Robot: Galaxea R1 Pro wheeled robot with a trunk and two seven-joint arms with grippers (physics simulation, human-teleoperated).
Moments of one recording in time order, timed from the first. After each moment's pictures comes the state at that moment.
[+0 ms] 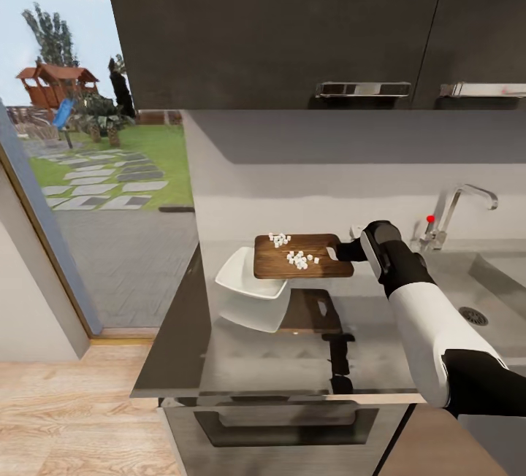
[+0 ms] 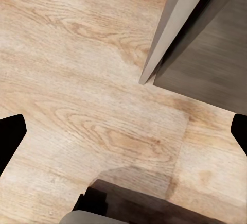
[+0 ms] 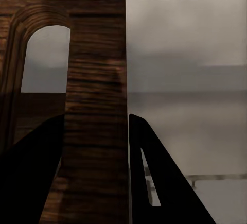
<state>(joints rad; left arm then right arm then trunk) -0.39 -0.02 0.01 0.07 0.30 -0.33 0.09 -1.13 -0.01 -0.06 -0.73 0.11 0.99 0.08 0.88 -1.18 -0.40</state>
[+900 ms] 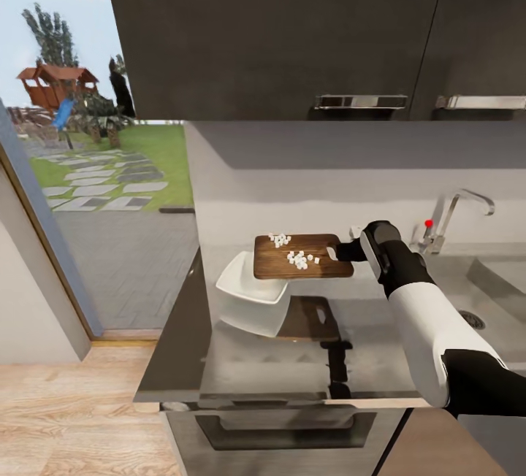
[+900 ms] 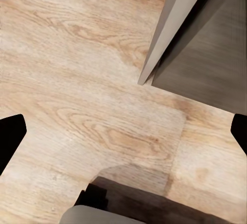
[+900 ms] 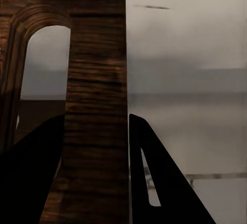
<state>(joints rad) -0.39 -0.02 0.01 0.07 0.30 -0.33 0.09 -1.13 -0.01 -0.06 -0.73 0.11 0.99 0.07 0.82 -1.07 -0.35</state>
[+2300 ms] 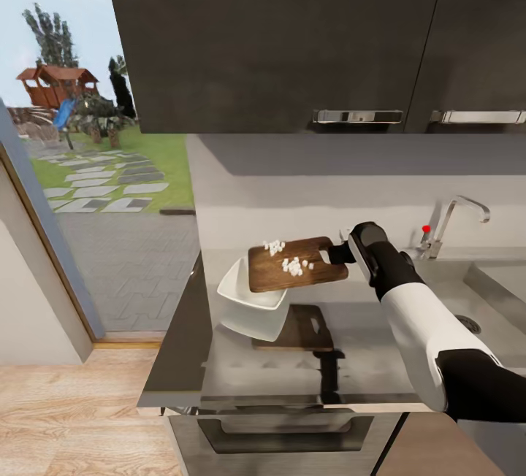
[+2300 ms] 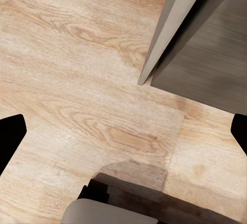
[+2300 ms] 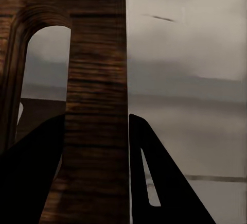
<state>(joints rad) -0.39 -0.02 0.01 0.07 0.30 -0.33 0.09 -1.13 0.00 0.06 -0.71 0.12 0.99 0.07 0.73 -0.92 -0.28</state>
